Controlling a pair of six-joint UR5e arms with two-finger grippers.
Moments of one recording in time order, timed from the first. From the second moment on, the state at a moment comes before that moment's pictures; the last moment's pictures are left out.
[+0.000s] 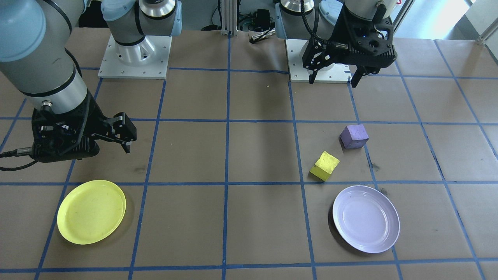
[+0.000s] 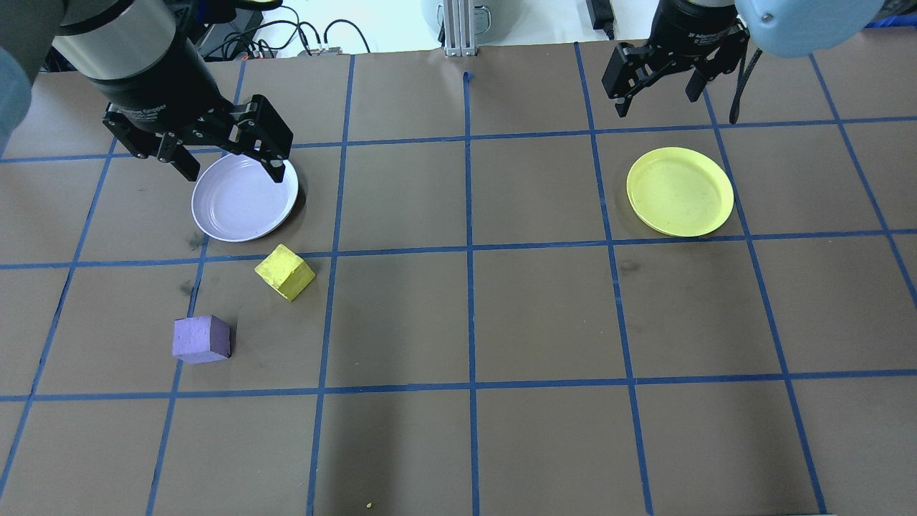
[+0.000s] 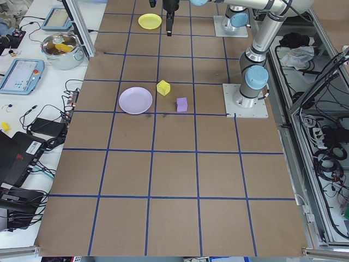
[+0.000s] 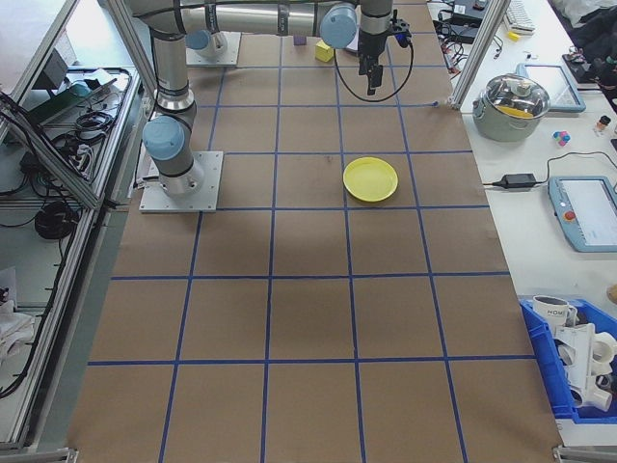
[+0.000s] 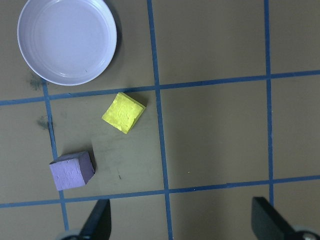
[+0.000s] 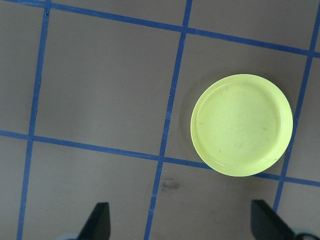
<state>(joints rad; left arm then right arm) -1.60 -1.51 -1.52 -1.66 1.57 0.04 1.57 -1.35 1.40 -1.67 -1.58 -0.19</state>
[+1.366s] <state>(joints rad) -1.19 -1.53 -1.62 -1.71 1.59 0.38 1.56 -1.35 1.41 -1.67 -1.58 -0.19</state>
